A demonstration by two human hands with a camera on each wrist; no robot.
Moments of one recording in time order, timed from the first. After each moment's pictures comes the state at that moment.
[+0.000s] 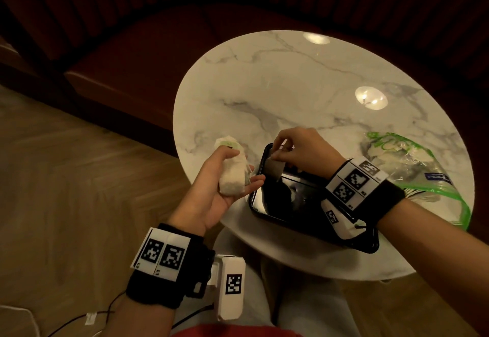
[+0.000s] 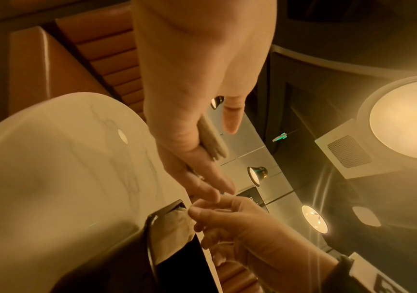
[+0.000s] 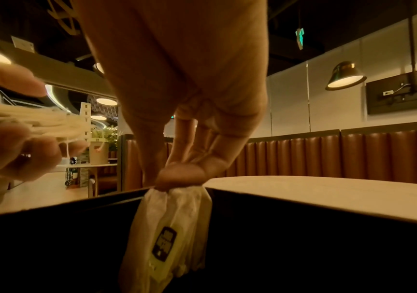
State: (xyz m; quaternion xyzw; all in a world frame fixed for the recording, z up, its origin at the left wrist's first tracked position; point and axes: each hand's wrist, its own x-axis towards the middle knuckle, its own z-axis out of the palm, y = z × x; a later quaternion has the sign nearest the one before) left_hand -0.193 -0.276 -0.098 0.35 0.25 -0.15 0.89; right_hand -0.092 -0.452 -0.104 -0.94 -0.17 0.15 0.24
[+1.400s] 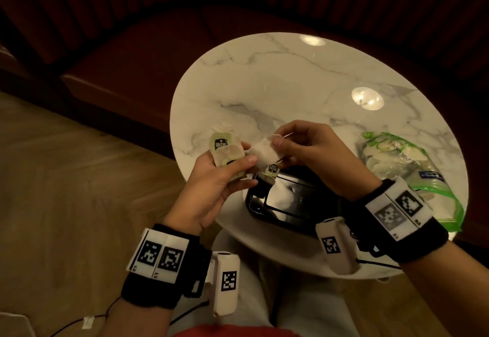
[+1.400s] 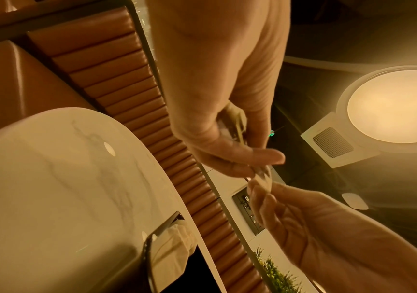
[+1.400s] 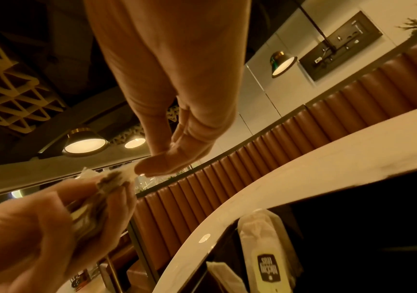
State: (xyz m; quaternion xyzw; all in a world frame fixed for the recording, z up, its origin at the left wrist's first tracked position) left_hand -0.197 -0.276 -0.095 0.47 0.13 -0.08 0.87; right_hand -0.139 -0.453 -0.061 -0.76 -0.08 0.19 0.61
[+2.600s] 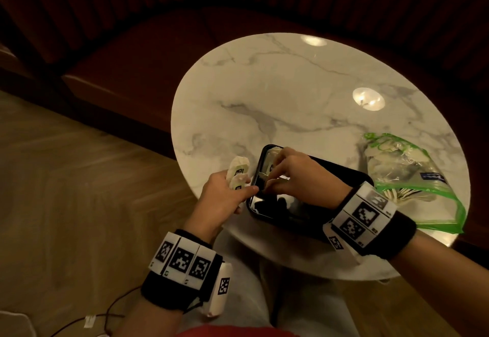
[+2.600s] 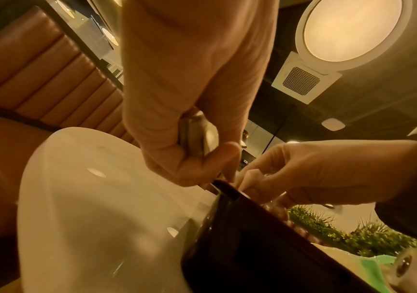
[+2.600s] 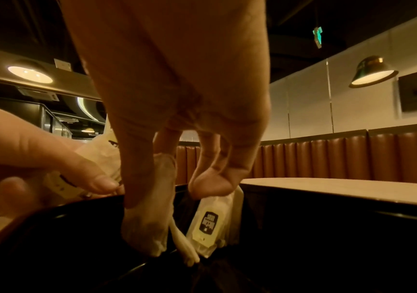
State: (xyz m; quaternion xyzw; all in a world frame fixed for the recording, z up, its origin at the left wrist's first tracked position) left_hand -0.196 -0.283 -0.149 0.73 0.18 -0.11 0.66; right_hand -0.133 -0.454 -0.106 -0.93 -0.25 0.21 0.18
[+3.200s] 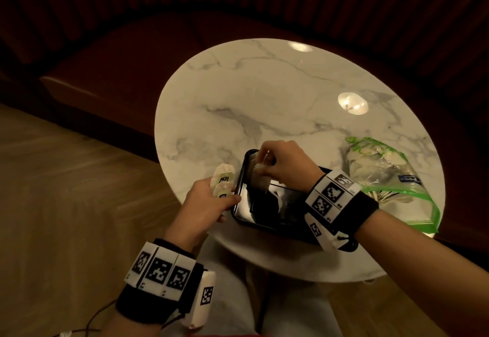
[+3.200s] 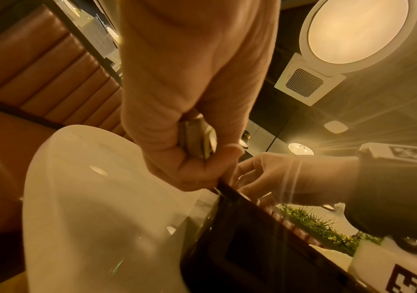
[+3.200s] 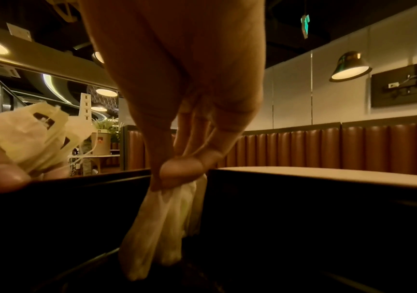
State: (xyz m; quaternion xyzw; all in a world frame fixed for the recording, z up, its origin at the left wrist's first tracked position) left_hand -0.198 -0.283 -0.151 0.73 0.17 -0.11 0.66; right_hand -0.104 -0.456 -0.110 -0.95 -0.16 0.15 0.24
